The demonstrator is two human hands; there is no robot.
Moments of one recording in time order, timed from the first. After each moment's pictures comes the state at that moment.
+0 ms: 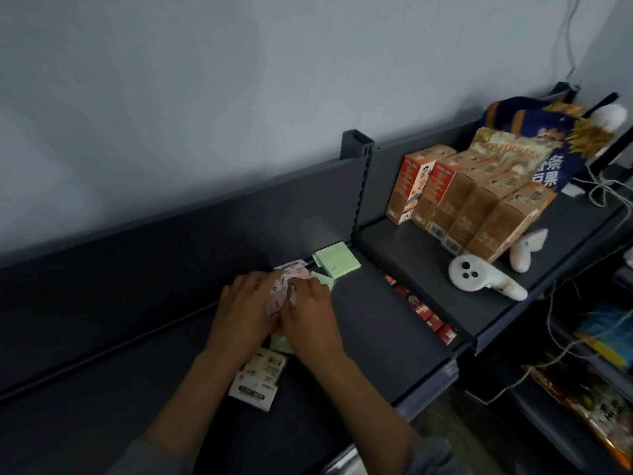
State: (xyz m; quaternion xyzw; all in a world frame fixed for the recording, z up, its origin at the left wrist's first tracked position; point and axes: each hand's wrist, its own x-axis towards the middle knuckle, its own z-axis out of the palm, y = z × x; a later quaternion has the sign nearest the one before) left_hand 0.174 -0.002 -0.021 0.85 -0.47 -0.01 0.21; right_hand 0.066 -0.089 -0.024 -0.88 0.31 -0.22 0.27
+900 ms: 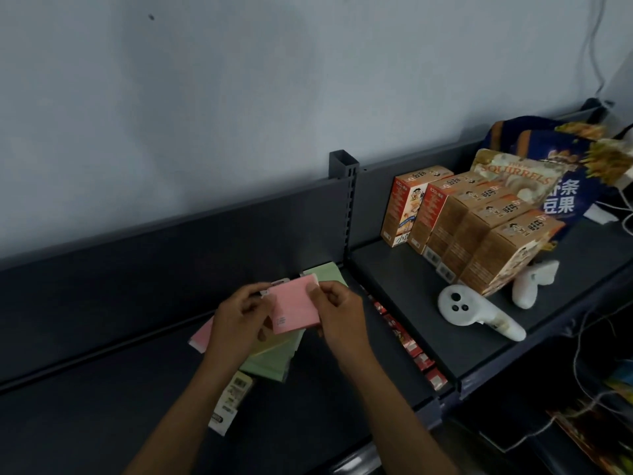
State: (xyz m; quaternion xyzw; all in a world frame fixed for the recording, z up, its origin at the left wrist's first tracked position) left_hand 0.120 -0.041 0.020 0.76 -0.20 -0.19 0.59; right_hand 0.014 -0.169 0.015 -0.63 0.30 -0.27 0.66
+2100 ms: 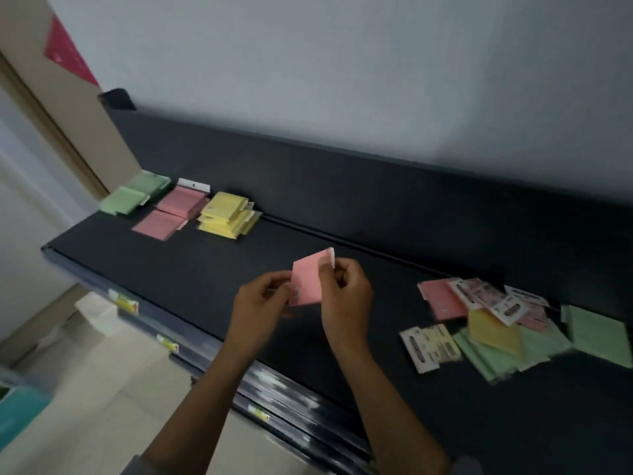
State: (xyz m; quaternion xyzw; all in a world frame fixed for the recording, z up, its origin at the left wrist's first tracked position) left_hand 0.055 0.249 0.015 0.79 0.11 0.07 0.60; right_hand 0.077 0.117 0.020 -0.70 0.07 -0.12 0.70
